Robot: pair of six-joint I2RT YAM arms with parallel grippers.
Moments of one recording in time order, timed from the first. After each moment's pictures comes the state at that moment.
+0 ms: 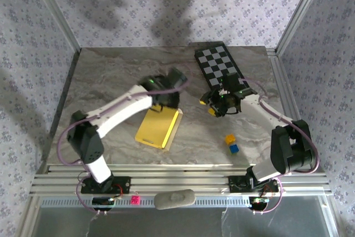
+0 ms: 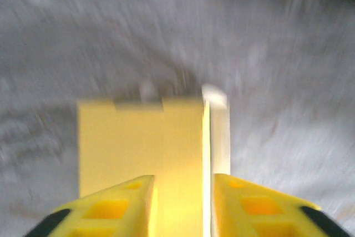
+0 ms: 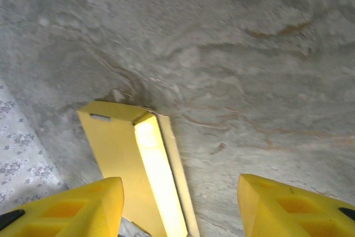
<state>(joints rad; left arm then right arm) -0.88 1.72 1.53 -1.03 -0.26 -0.43 0.33 1.48 0.98 -0.52 -0.43 1.02</state>
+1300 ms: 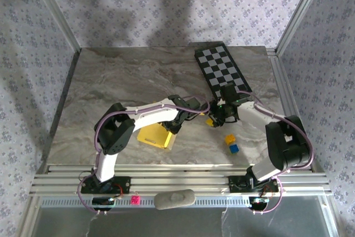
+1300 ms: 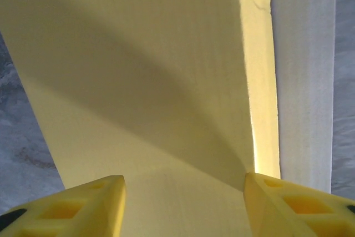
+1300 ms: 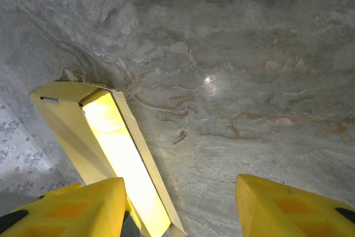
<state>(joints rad) -0.99 1.97 1.48 -1.13 -0.40 -0.46 0.34 1.53 0.83 -0.37 -0.52 1.06</state>
